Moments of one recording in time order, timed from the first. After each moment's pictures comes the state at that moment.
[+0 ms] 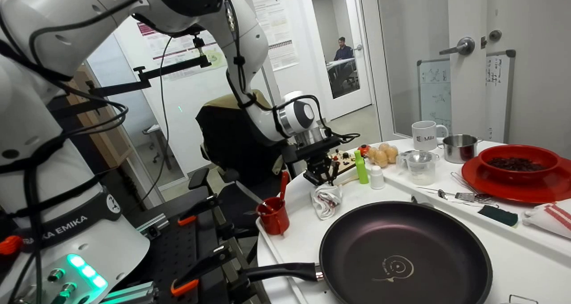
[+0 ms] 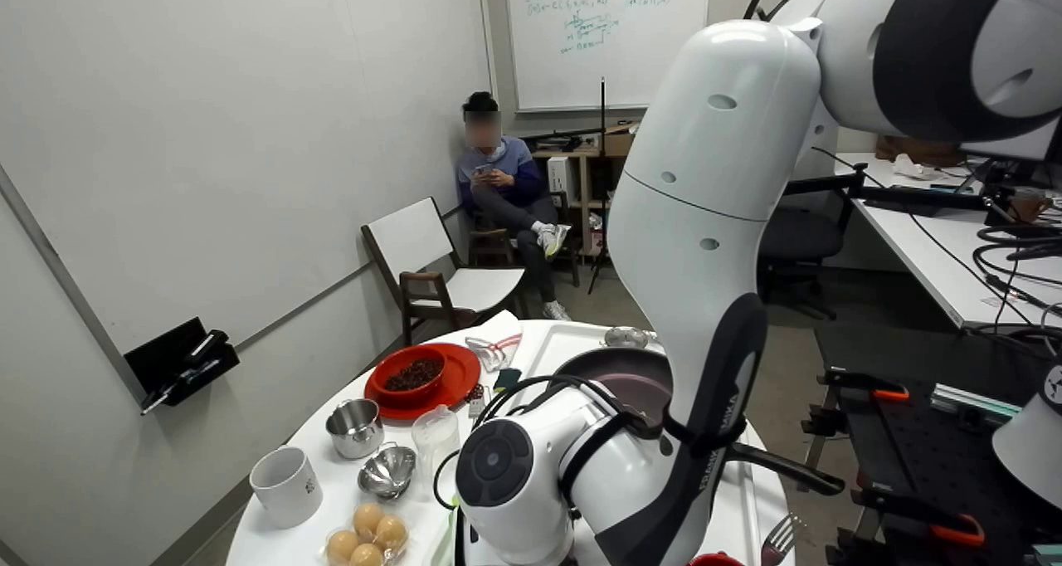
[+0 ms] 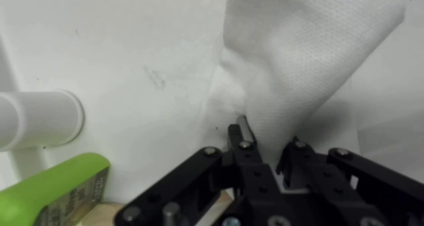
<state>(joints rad) 0.32 1.02 0.01 -1.77 -0.63 2.61 -0.33</state>
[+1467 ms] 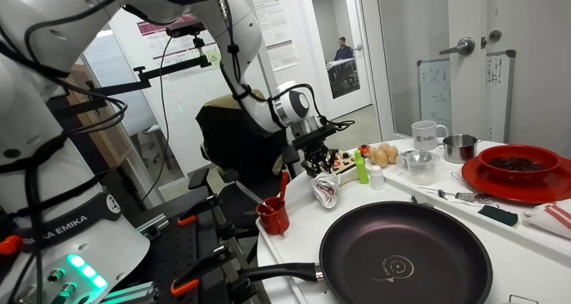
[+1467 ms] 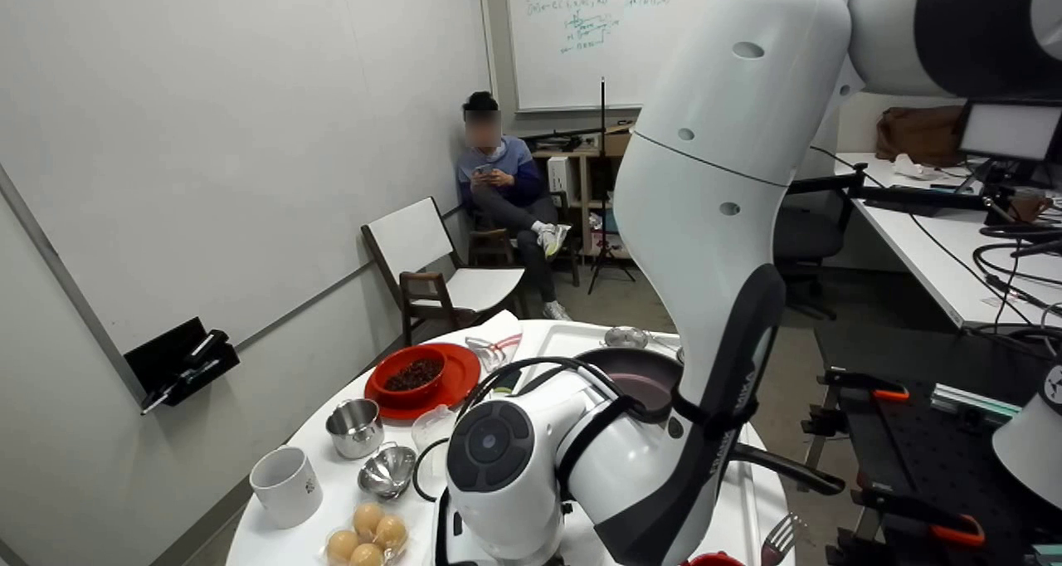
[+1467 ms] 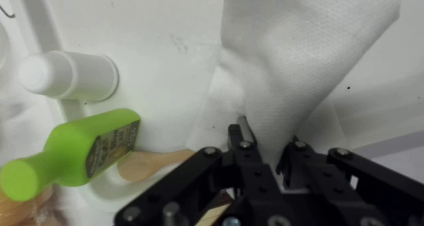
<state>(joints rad) 0.34 0.95 0.01 -1.81 -0.66 2.65 -0.31</state>
